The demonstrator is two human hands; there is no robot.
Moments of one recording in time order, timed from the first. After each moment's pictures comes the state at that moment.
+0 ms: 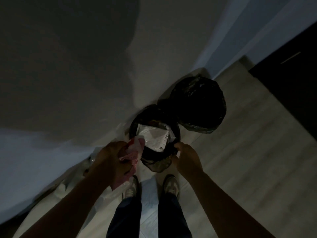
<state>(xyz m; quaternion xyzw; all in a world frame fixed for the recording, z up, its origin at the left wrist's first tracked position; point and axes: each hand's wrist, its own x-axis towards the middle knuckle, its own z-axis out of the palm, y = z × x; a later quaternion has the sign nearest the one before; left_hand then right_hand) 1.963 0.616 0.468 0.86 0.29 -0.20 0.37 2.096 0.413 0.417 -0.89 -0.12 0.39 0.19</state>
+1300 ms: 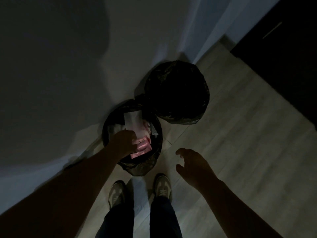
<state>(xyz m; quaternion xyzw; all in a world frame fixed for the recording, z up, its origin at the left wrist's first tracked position) 2.075 0.570 0.313 0.89 0.18 -0.34 0.25 2.119 0.327 0.388 -0.88 -0.17 0.42 0.13</state>
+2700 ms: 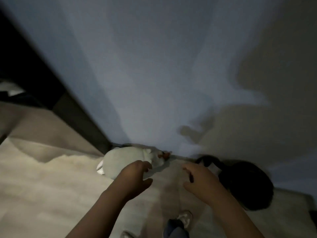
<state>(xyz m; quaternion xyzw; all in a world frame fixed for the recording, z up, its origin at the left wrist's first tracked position) 1.645 0.483 0.810 0.76 0.56 -0.03 0.32 1.872 0.445 0.804 -0.69 -0.62 0.38 0.02</state>
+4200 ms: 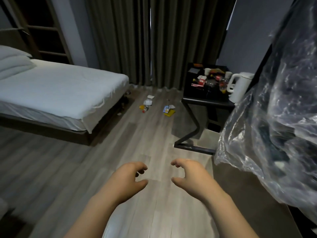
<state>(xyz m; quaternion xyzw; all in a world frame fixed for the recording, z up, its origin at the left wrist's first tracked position) 1.033 0.291 0.937 0.13 0.95 0.27 0.12 1.049 0.511 0.948 0.05 -0.97 0.24 -0.07</state>
